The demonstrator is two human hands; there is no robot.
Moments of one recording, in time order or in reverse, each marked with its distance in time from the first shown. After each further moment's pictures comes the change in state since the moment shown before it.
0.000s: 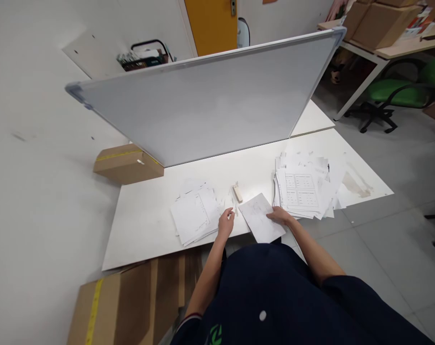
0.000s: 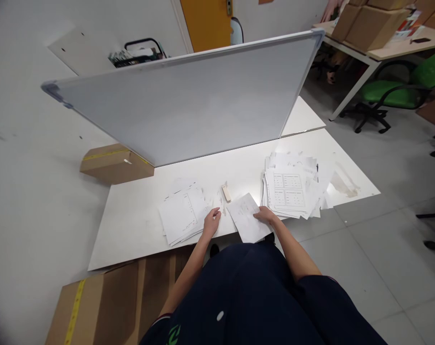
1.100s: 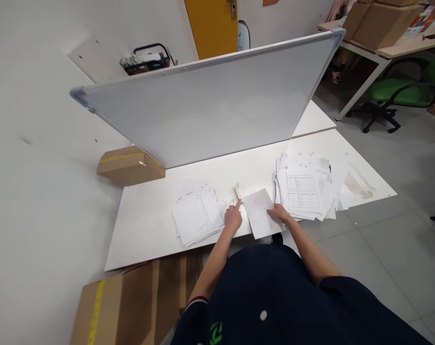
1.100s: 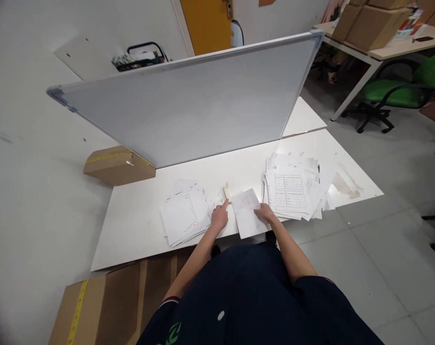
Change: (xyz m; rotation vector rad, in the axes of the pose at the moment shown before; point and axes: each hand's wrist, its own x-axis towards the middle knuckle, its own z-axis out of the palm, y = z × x) left_hand 0.017 0.034 0.018 0.462 -0.194 -0.018; right_hand 0.024 0.009 0.003 0.089 0.226 -0.038
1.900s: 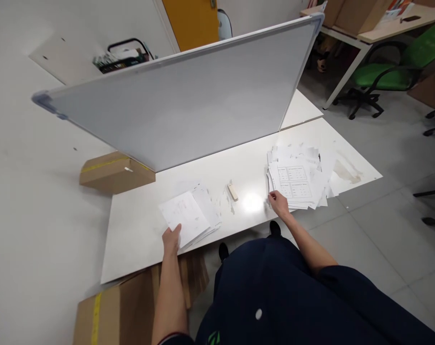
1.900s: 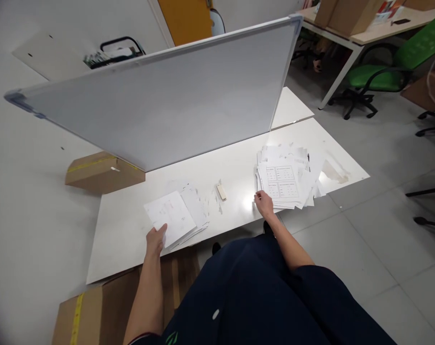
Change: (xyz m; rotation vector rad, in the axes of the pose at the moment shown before) left_hand -0.042 -0.187 -0.106 -0.741 0.529 -0.558; right_hand -0.034 -0.020 -0.010 -0.119 0.393 -0.208
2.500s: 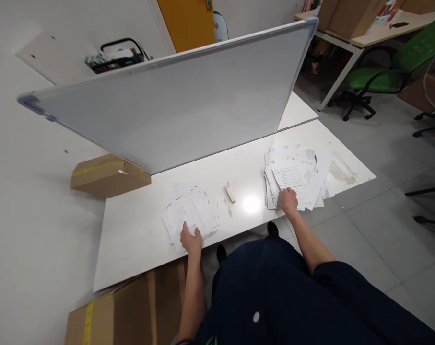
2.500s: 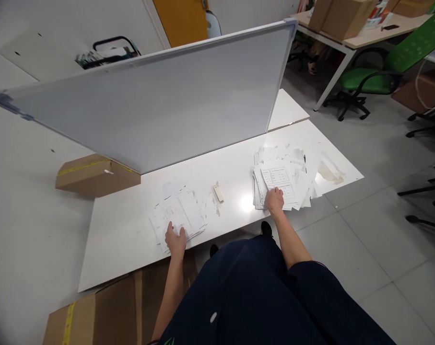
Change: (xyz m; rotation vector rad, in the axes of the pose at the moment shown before) left_hand -0.079 0.004 0.059 0.561 0.091 0.319; right_hand 0.036 0.043 -0.019 -0.465 0.180 0.090
